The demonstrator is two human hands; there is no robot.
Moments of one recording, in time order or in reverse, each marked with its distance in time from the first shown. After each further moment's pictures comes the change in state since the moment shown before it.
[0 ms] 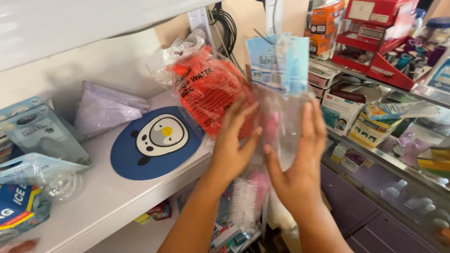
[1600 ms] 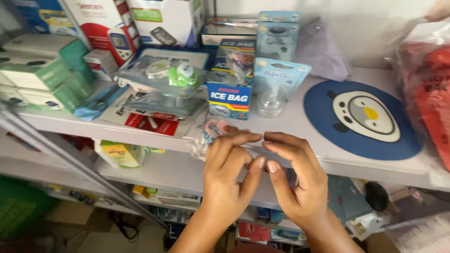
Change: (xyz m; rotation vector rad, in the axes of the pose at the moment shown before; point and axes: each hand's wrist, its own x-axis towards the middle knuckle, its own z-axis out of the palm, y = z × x) left_hand -0.200 0.119 -0.250 0.745 0.556 -0.210; right_hand -0.063 -0.231 0.135 0.930 -0.547 -0.280
